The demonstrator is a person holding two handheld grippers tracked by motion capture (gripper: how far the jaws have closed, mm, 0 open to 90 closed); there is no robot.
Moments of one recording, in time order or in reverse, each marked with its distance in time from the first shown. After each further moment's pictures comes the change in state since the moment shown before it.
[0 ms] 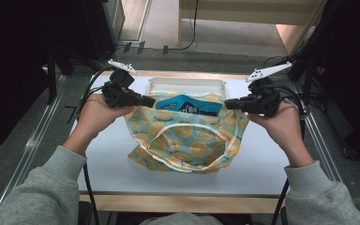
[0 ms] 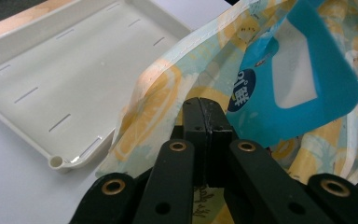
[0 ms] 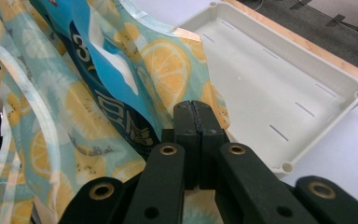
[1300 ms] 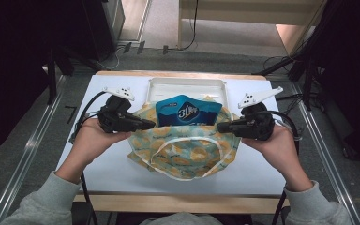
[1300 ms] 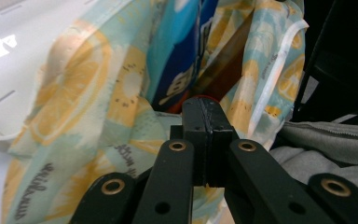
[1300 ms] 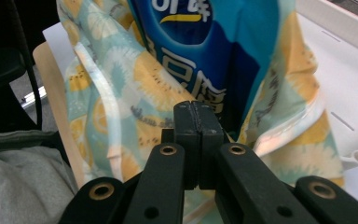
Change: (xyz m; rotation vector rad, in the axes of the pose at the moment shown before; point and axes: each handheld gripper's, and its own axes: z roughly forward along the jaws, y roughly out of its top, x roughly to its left) left arm -0.043 -0.045 -0.003 0.003 -0.070 0.039; right arm 0.043 -0.035 0.007 0.025 0.097 -0.046
